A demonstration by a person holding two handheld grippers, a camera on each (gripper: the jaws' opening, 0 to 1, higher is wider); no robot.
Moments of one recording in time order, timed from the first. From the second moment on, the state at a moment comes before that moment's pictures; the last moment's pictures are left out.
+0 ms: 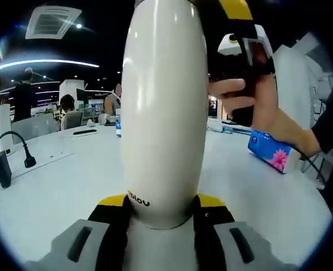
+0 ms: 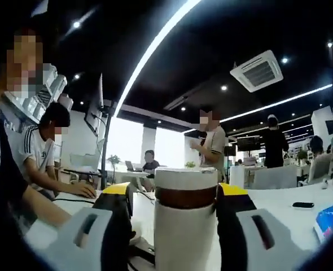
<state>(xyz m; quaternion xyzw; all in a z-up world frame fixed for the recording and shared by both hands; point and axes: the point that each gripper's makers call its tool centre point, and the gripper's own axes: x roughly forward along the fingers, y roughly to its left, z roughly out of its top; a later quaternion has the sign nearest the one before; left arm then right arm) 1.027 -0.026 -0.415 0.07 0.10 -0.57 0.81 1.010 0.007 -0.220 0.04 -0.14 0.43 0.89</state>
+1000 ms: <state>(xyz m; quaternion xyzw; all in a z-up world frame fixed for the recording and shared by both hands) 1.025 -0.026 -0.414 0.07 0.10 -0.56 0.82 1.014 -0.011 -0.208 -0.01 -0.15 0.28 0.95</state>
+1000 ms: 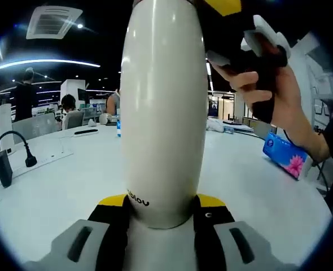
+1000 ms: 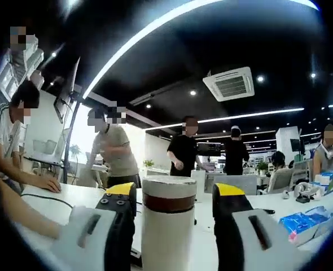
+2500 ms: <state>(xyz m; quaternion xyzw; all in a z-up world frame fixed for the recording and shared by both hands) 1.028 -0.025 -0.415 0.07 0.10 -0.56 0.82 1.024 0.010 -0.203 0.10 -0.15 0.56 0.81</state>
